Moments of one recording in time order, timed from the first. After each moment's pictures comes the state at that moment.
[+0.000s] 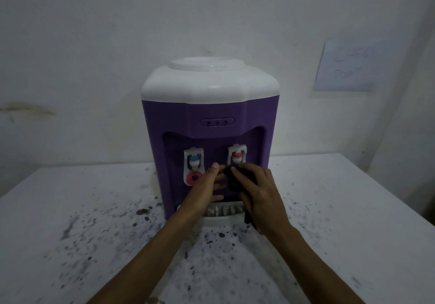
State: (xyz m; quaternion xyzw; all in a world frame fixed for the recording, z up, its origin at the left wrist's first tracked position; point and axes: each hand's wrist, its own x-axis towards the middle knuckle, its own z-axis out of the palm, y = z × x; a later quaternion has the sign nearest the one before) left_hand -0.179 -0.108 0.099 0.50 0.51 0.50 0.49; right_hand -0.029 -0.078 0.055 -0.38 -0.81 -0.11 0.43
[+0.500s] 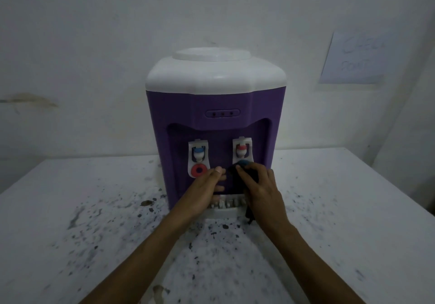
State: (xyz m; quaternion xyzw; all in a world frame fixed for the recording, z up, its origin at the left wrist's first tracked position) left_hand -0.192 -0.129 0.094 0.55 0.55 0.45 0.45; right_hand -0.035 -0.075 0.034 -0.43 -0.80 -0.11 0.40
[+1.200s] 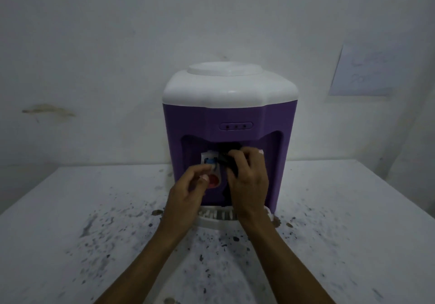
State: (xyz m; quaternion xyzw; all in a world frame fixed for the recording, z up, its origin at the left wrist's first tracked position) left_hand -0.229 -0.149 0.097 0.57 0.51 0.59 0.25; right_hand -0.108 -0.072 0.091 -0.40 -0.67 -0.12 0.61
